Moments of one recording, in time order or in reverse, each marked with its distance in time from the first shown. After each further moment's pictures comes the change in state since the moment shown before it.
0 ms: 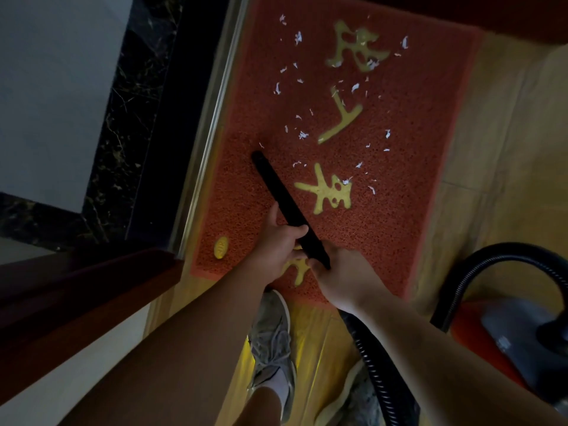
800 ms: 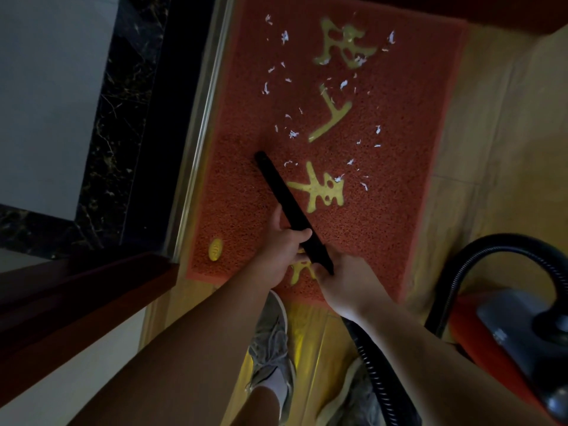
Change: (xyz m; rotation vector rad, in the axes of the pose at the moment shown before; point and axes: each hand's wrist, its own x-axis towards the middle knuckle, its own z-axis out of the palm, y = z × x) left_hand -0.002 -0.010 0.018 0.071 0.012 -0.010; right_hand -0.014 0.014 -0.002 0.023 0.032 0.047
